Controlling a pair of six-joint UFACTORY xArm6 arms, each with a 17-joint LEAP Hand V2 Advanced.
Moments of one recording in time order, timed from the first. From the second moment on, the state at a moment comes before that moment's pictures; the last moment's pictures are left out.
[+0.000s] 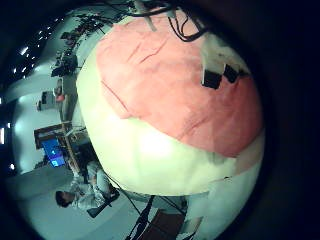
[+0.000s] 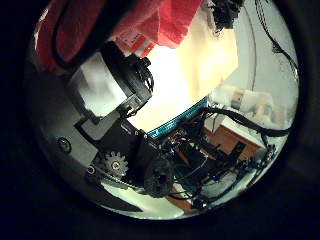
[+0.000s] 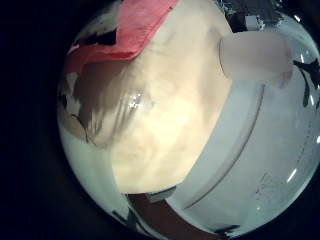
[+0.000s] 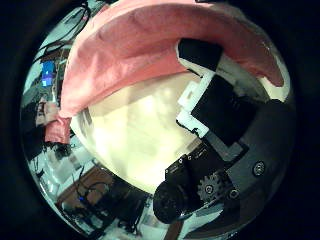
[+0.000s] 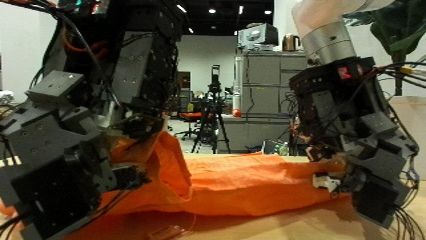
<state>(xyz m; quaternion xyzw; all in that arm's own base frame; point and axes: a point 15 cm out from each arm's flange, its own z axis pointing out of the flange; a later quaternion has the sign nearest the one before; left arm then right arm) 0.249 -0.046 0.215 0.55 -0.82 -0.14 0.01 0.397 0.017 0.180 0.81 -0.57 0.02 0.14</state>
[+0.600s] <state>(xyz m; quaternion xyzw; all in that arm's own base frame) 0.223 -0.029 0.322 0.56 -0.82 -0.12 0.05 0.328 0.038 0.311 0.81 -0.58 0.04 0.08</state>
